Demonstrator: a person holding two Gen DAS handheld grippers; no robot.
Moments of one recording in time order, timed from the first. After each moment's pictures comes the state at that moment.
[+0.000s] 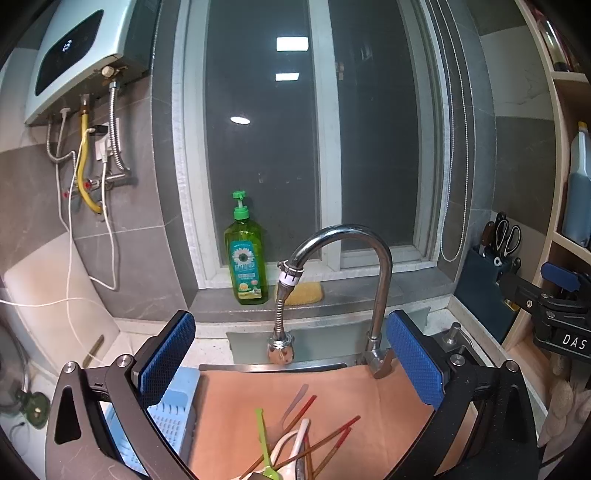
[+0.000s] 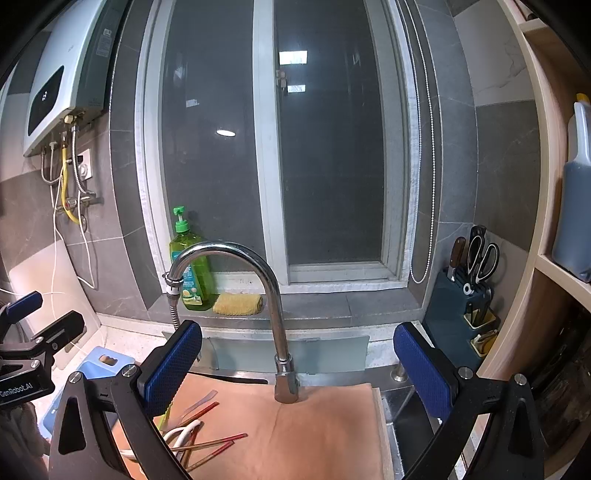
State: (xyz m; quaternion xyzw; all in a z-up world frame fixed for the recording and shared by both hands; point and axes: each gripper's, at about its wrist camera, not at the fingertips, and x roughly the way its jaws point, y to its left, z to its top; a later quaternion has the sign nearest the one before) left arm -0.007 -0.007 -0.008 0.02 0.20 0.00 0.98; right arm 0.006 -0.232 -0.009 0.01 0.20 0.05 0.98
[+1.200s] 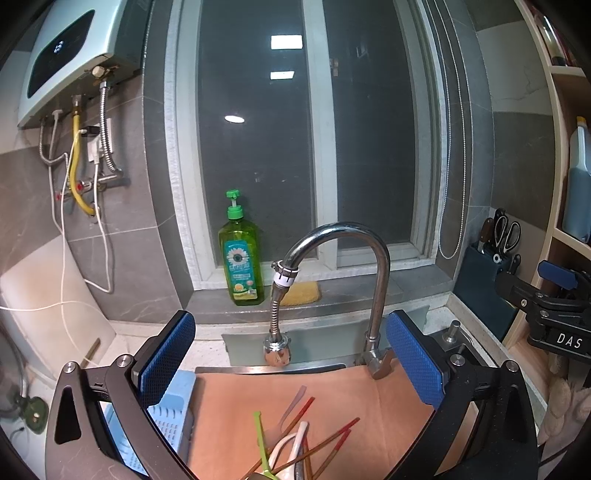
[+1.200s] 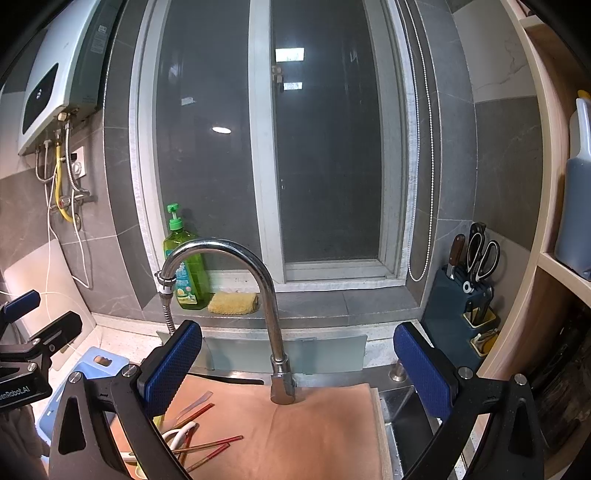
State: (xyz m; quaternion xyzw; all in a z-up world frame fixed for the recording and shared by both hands) left arm 0.002 -0.013 -0.009 0.02 0.20 -0.01 0.98; right arm 0.015 -0.232 -0.018 0.01 0.20 0.04 0.98
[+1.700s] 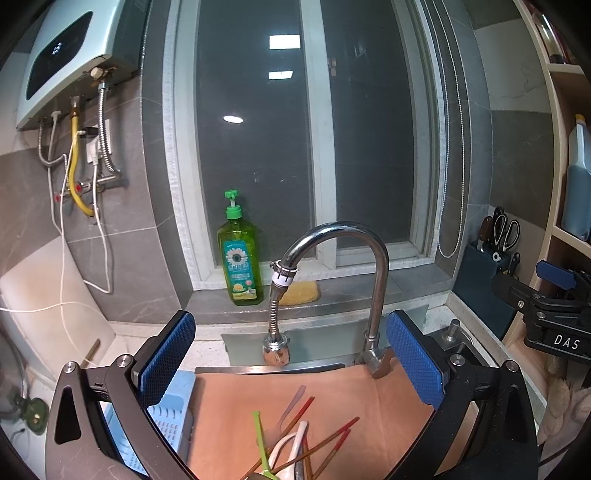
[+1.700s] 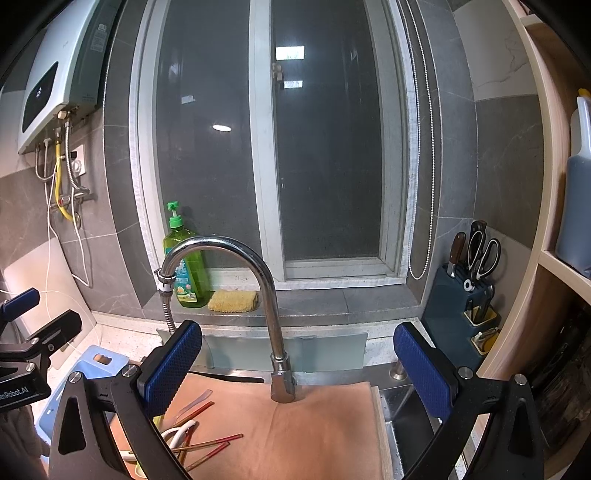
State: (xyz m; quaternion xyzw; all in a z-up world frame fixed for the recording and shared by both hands) left arm 0.001 -0.014 -0.009 0.03 0.20 -0.01 0.98; right arm 0.015 -0.232 -0.019 0.01 0.20 0.04 0.98
